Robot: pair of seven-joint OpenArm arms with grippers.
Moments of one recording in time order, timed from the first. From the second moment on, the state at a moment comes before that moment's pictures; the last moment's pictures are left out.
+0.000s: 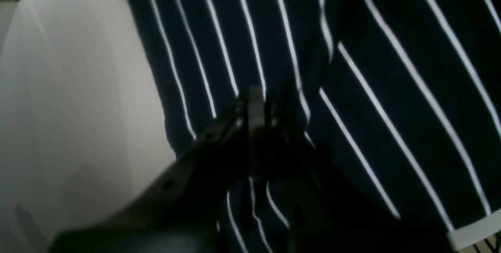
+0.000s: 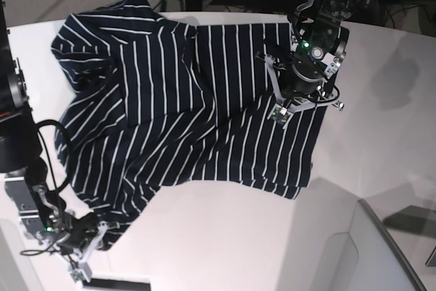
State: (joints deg) left arm 12.6 -14.5 13.4 97.9 11.6 -9.1 48.5; right arm 43.8 17.9 -27.2 35.7 22.3 14.1 -21.9
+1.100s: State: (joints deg) left arm 3.3 -14.3 6.0 76.5 11.4 -9.1 40.9; right arm 6.1 12.0 -3.6 68.6 35.6 -0.4 -48.8
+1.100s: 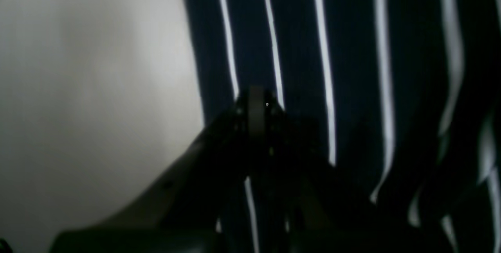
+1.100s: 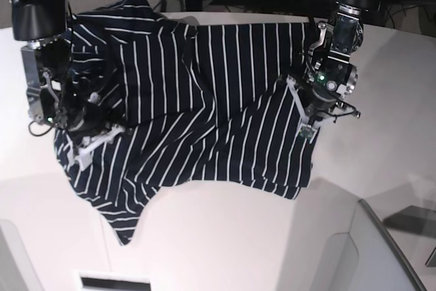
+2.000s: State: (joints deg) left arm 9.9 -16.5 -6.6 90.8 10.7 -9.5 40.8; right arm 4.0 9.4 0.4 89.4 36.9 -7.9 -61.4
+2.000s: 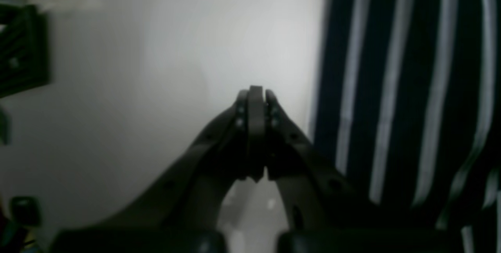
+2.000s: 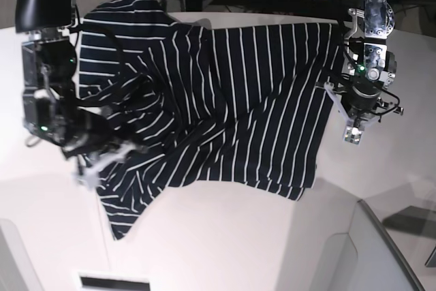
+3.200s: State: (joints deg) left arm 8.6 -16.9 -2.4 82.1 11.0 -9.3 40.5; right arm 12.7 18.0 0.3 62.5 35.6 -11.3 -46.7
